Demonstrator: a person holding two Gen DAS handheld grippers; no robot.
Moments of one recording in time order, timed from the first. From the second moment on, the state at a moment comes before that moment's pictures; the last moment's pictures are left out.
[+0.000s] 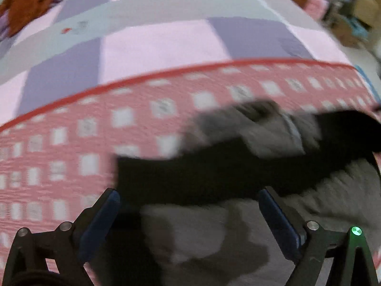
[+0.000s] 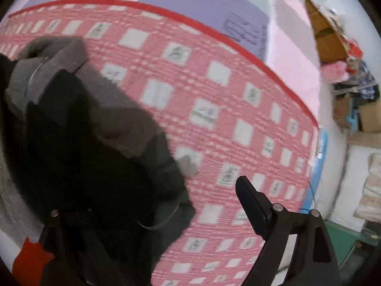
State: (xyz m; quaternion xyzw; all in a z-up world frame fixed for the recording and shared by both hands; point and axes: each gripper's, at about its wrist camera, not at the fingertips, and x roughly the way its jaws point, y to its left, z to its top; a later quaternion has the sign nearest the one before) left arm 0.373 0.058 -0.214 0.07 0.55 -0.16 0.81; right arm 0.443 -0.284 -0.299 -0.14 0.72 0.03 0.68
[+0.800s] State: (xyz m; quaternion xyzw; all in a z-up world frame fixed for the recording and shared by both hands) left arm 0.283 0.004 -0.295 0.10 0.44 -0.12 0.89; right arm 0.340 -0.239 -0.337 -0.04 0.56 0.07 0.83
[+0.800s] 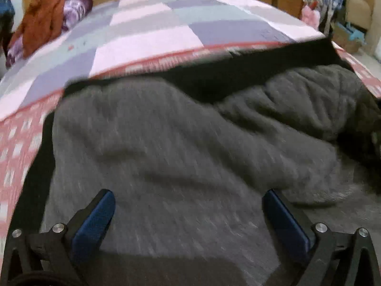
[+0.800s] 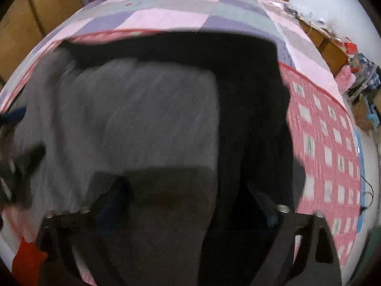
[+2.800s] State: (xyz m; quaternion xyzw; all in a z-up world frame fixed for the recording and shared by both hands) left arm 0.292 0.093 -0.304 0.04 0.42 -0.10 0.90; right arm 0.294 -0.281 -0.342 0.03 0.47 0.02 0.88
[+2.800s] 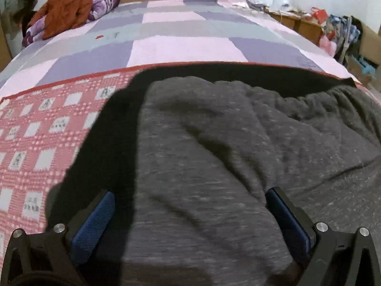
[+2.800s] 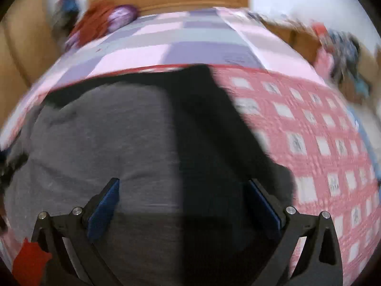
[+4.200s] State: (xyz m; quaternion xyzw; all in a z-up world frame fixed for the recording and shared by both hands) left arm 0.226 0.180 -0.313 -0.03 0.48 -0.01 0.88; right arm 0.220 -0.306 -0.328 0.00 0.50 -0.05 0.86
